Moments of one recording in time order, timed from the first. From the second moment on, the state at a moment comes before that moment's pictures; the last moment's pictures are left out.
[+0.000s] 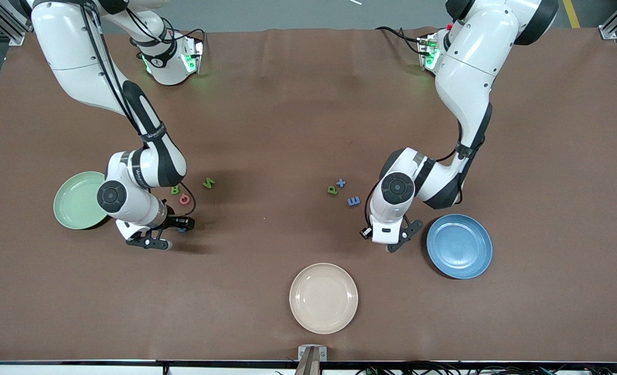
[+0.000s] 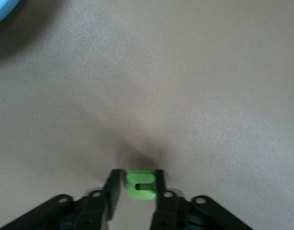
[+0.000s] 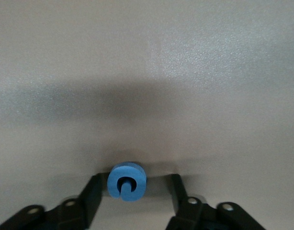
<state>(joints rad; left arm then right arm) -0.41 0.78 -0.11 -1.57 0.15 2.37 -1.28 0.20 0.61 -0.04 -1.89 0.11 2.46 0.21</state>
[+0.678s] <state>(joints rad) -0.32 0.72 -0.09 -1.49 0.16 2.30 -1.08 0.20 0.61 -0.05 -1.89 0.11 2.44 0.21</state>
